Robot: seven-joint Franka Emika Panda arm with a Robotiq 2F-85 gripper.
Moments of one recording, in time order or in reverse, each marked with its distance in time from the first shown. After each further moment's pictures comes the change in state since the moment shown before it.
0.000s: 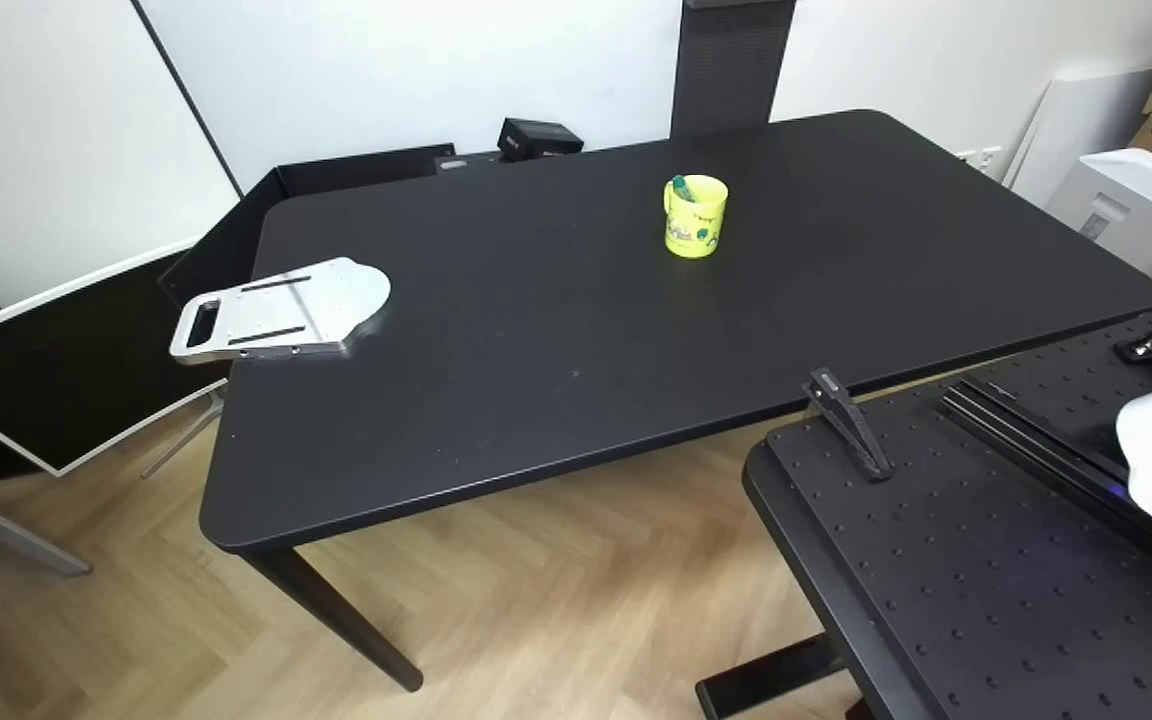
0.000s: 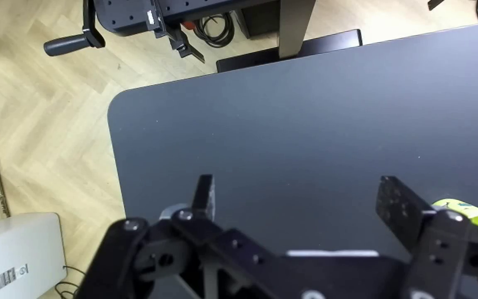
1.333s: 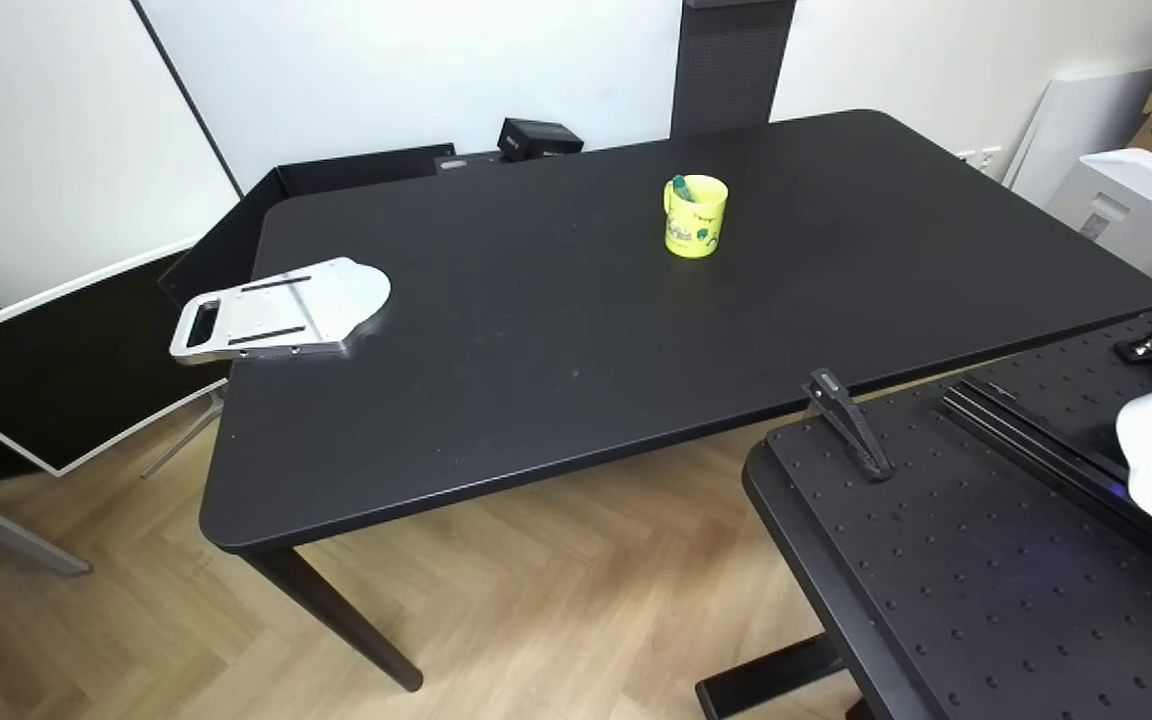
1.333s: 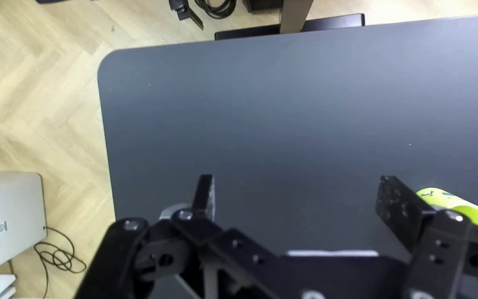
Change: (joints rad) arm 0.018 0.016 -0.011 -0.001 0.002 0.088 -0.088
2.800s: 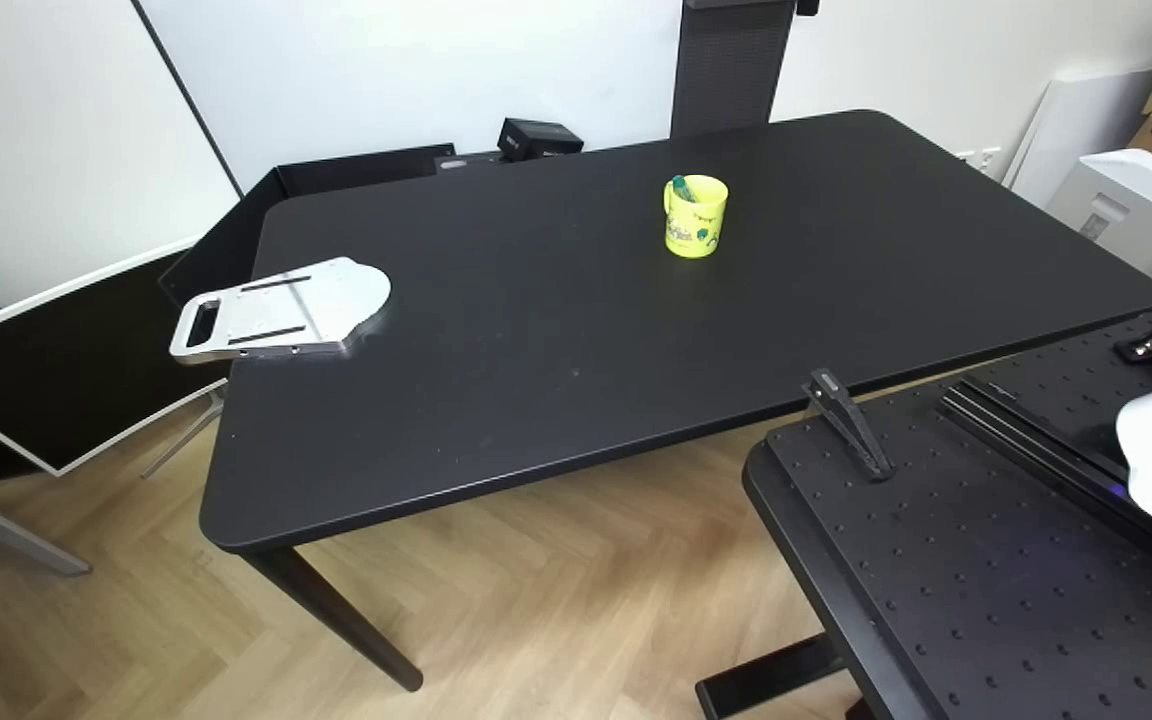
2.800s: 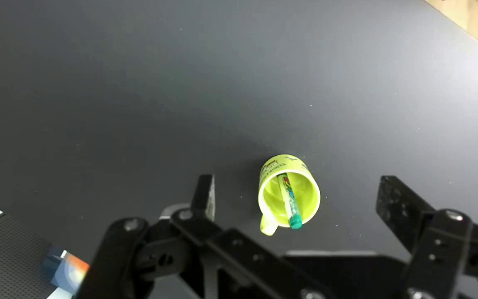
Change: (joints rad) arm 0.235 0.255 0.166 0.095 0.003 0.257 -0.245
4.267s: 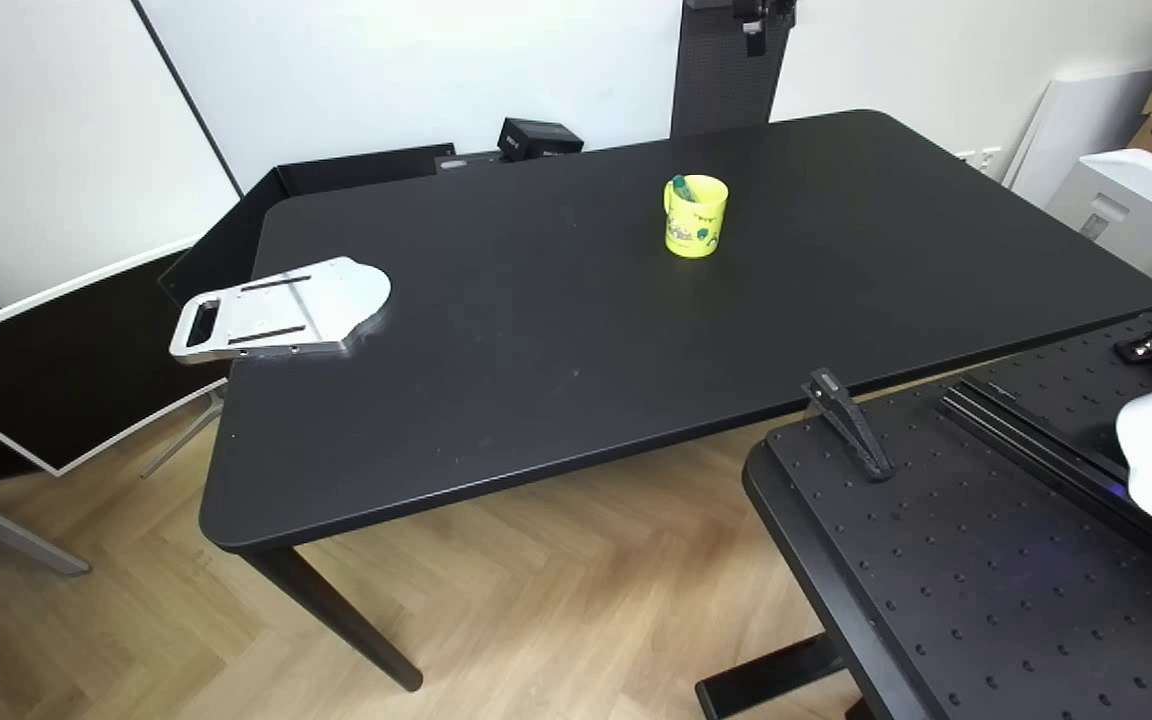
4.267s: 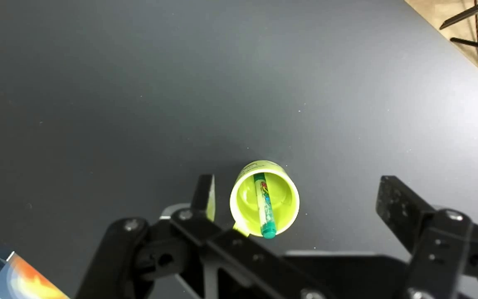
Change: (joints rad) arm 0.045 0.212 0.043 0.193 -0.064 -0.105 -0.005
